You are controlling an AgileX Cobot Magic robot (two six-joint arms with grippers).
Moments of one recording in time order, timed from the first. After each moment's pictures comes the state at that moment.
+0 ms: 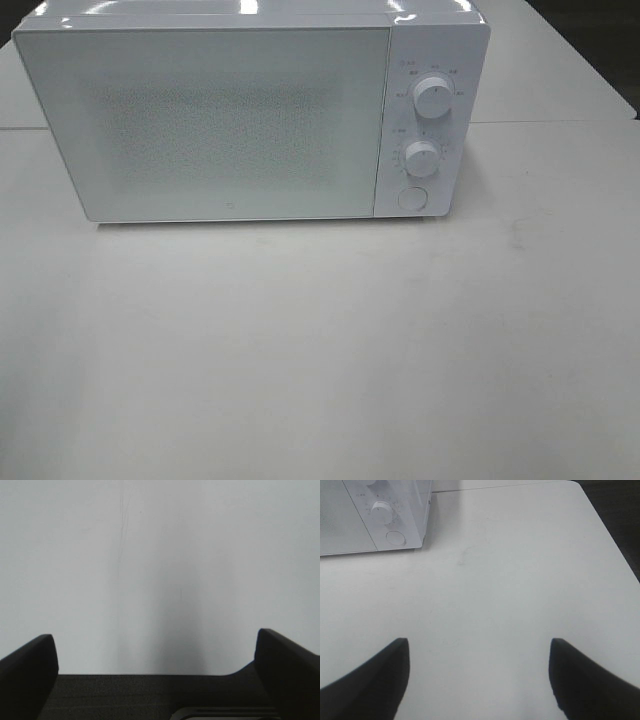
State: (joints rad) left arm -0.04 0.47 -0.51 0.00 1.05 -0.05; right arm 0.02 -0.01 -0.52 -0.05 1.04 0.13
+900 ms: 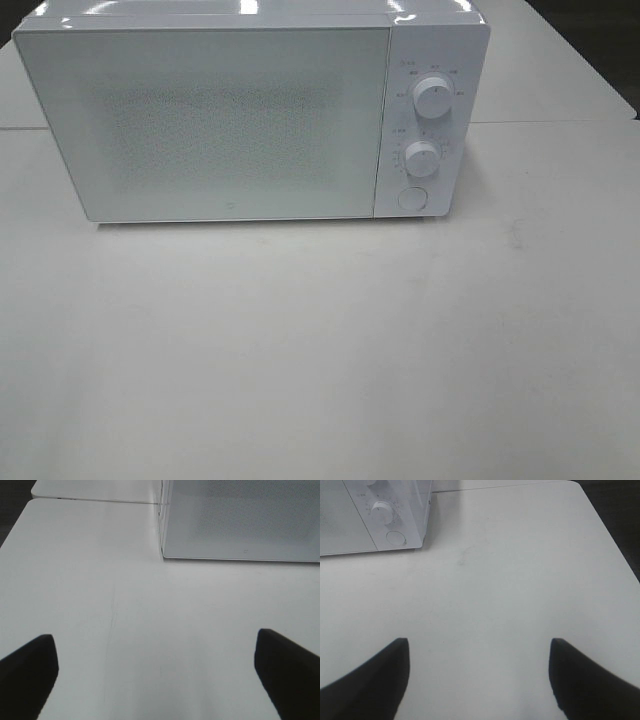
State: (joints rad) left arm -0.05 0.00 -0.50 -0.04 1.04 -0.05; right arm 0.02 -0.01 -0.52 -0.05 1.04 0.13
